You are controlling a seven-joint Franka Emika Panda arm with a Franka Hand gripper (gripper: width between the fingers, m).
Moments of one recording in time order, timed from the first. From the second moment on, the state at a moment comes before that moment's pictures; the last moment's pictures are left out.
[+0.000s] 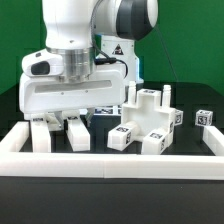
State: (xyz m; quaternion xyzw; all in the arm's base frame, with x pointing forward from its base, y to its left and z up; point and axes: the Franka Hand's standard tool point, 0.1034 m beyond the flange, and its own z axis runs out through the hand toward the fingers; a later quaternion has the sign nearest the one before) arm 0.492 -0.113 0.013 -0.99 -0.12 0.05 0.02
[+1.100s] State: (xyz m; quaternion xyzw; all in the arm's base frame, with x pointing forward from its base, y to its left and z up) arm 0.506 -0.105 0.068 -1.00 -0.07 0.03 0.03
